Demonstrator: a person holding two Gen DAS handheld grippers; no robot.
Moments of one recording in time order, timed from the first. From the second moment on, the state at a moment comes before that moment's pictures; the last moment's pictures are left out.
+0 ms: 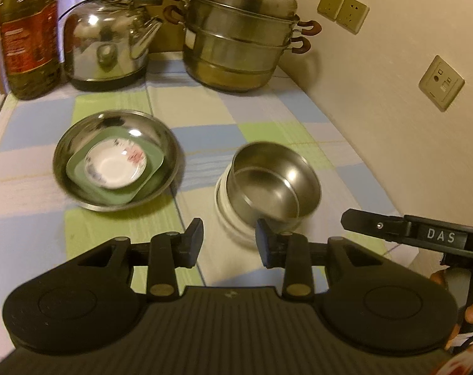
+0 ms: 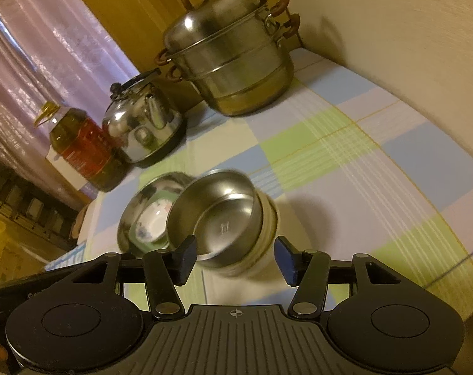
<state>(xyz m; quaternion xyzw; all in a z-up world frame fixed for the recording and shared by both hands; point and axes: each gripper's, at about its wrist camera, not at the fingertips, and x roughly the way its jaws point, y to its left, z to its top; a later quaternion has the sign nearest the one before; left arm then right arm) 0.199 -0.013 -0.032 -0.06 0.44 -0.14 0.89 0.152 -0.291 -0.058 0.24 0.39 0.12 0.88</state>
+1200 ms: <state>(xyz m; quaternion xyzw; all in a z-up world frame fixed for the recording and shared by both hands) 0.046 0.005 -0.048 -0.09 0.47 -0.03 0.88 0.043 -0.280 -0.092 0.15 0.47 0.21 0.84</state>
